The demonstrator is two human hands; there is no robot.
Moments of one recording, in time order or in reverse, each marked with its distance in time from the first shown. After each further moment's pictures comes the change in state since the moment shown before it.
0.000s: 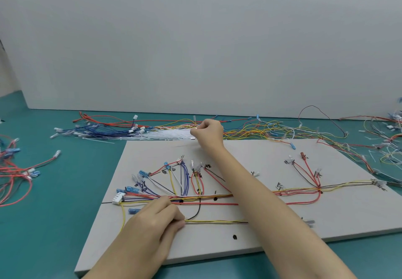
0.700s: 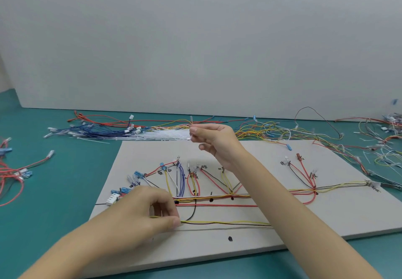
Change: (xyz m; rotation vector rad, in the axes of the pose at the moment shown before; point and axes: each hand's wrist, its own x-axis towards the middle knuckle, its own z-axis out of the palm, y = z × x) left_hand 0.032 -0.018 -0.029 -0.340 -0.405 -0.275; right_hand -0.056 -0.031 -0.062 0.672 -0.406 0.192
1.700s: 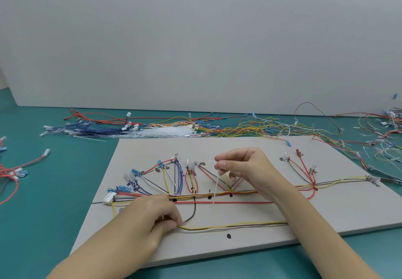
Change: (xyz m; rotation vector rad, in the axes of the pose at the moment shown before) left_hand -0.011 0.016 0.017 0.198 0.067 0.074; right_hand -0.064 0.013 -0.061 -0.259 -0.065 -0.036
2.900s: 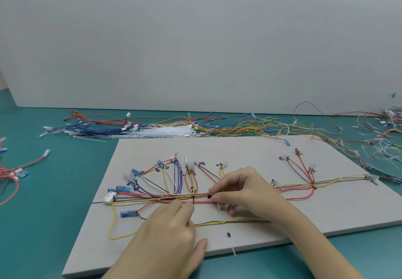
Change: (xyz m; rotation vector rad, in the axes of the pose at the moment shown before) left_hand 0.001 0.034 0.035 0.625 0.097 0.234; right_hand -0.033 0.015 0.013 -0.226 -0.158 0.067
